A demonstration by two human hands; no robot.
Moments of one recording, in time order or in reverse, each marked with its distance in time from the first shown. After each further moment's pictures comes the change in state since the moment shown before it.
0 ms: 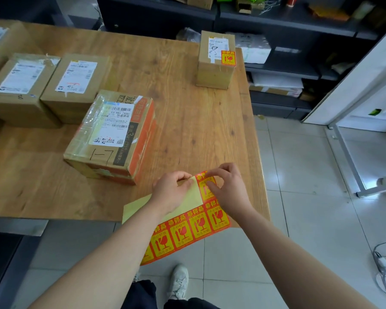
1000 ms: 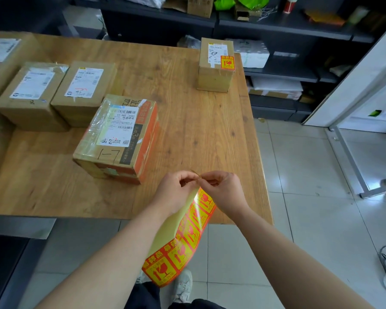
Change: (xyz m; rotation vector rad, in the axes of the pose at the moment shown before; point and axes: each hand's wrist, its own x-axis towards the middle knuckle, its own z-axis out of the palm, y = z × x) left_hand -0.022 0.015 -0.006 -0.280 0.023 0.062; right_hand -0.017 -0.023 0.001 0.361 -0.021 0.037
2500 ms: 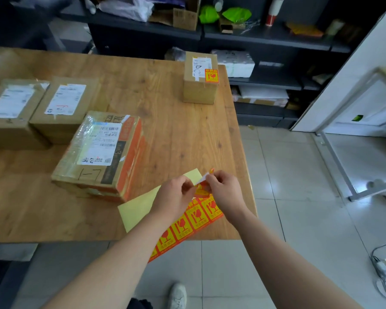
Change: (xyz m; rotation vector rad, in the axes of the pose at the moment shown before) left_hand 0.027 0.017 0.024 0.387 0.025 0.189; right_hand 0.022 -0.018 -0.032 0.157 0.116 0.325
